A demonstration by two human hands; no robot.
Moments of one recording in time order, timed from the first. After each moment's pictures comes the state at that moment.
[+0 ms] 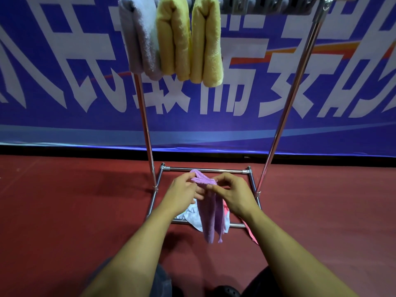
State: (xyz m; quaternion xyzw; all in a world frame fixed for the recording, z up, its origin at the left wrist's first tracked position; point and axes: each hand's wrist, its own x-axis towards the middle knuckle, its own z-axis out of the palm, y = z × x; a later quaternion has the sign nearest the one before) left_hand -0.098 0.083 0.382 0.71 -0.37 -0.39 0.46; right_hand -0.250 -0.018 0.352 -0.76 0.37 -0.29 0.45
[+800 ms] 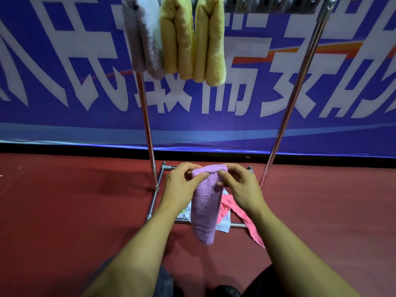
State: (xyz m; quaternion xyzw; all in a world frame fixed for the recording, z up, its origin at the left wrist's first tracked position) left_hand -0.094 0.078 0.379 0.67 -0.42 -0.22 0.57; right_hand -0.249 -0.014 0.372 -0.62 0.31 -0.40 0.60
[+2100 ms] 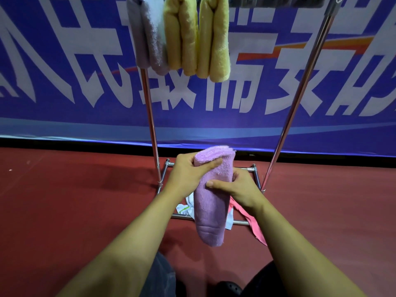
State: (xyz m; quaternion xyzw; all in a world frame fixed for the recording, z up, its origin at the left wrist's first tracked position) left_hand -0.108 0.079 0.427 0.60 -0.44 -0.28 0.60; right_hand -0.252 -0.005 0.384 -0.66 0.28 -0.27 0.65
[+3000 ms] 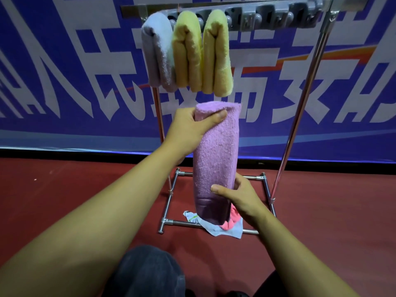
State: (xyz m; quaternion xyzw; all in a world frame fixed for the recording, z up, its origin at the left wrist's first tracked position) left_hand -0.092 0.068 0.549 0.60 -0.46 -0.21 0.62; right_hand -0.254 0.024 0.407 -0.60 0.25 -0.31 0.69
